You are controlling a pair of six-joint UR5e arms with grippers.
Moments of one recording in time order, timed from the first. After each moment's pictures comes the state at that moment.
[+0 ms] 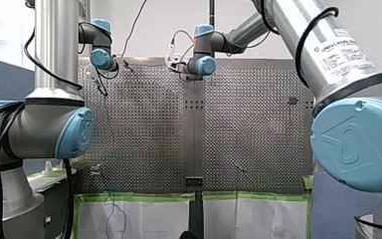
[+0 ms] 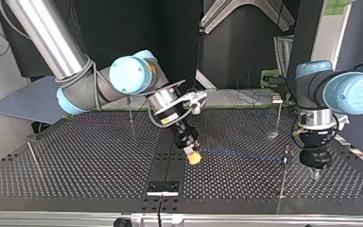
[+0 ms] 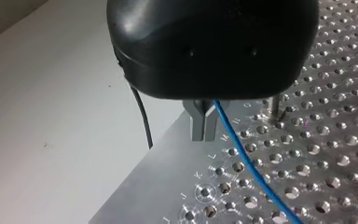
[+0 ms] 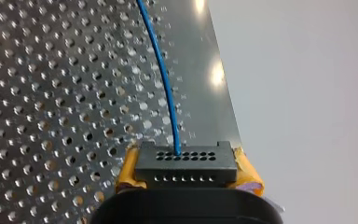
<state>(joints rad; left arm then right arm) 0.14 -1.61 -1.65 -2.86 -1.59 -2.20 2.33 -1.02 1.07 -0.27 1.38 1.76</state>
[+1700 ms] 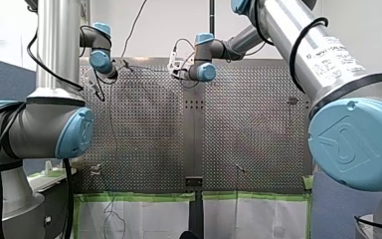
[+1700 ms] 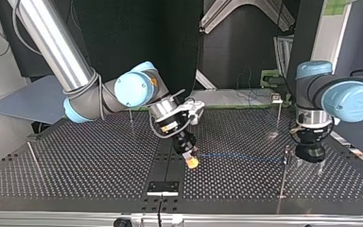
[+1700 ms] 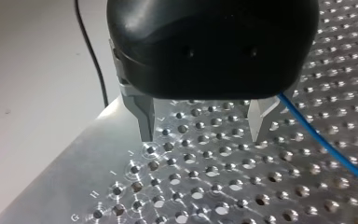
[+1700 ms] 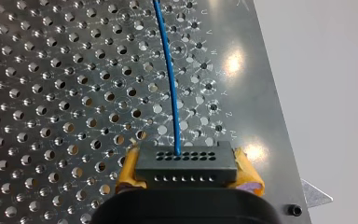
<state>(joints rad) 0.14 -1.64 -1.64 -2.98 -1.59 -2.16 2.31 -0.94 0.99 -0.24 1.37 1.78</state>
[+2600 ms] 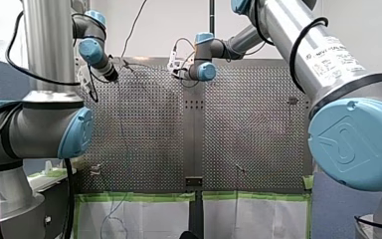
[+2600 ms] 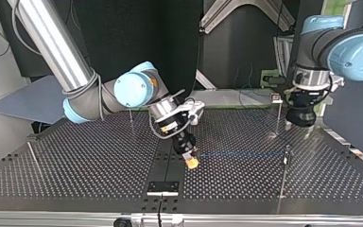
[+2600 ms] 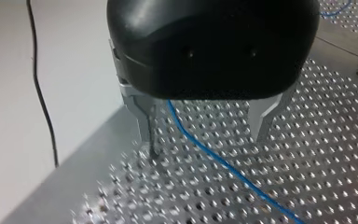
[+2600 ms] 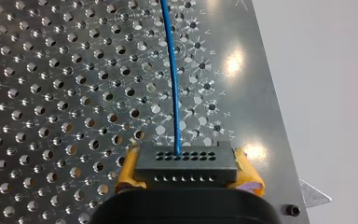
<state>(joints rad) 0.15 -1.42 -1.84 -3.14 -1.47 -2.13 2.31 -0.94 0.98 -0.23 1.37 1.78</state>
